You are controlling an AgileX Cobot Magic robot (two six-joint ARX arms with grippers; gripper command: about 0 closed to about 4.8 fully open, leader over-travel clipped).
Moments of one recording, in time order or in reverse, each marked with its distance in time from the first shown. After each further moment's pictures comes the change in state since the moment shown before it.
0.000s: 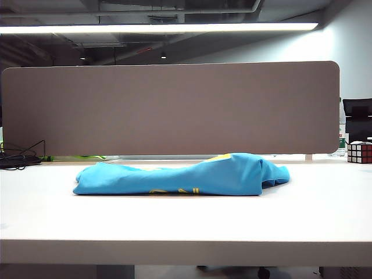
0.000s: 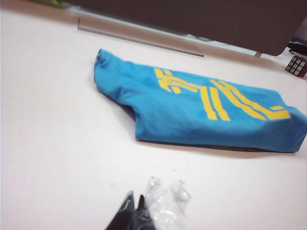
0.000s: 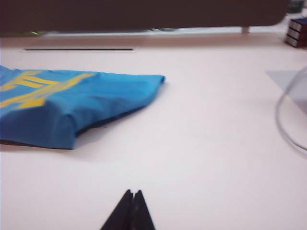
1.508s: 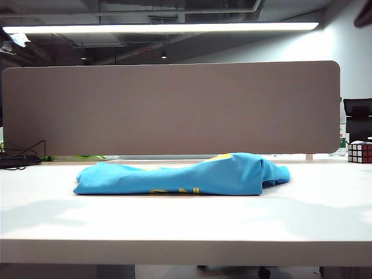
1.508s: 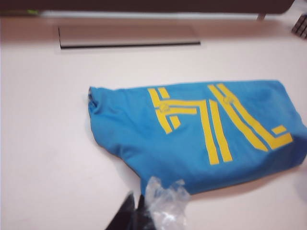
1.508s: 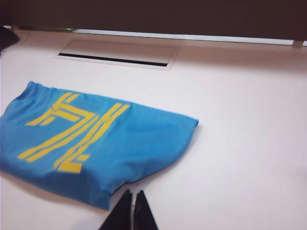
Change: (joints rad) left arm 0.007 0.859 0.739 -0.119 0.072 0.245; right arm 0.000 0.895 0.736 -0.034 -0.180 -0.033
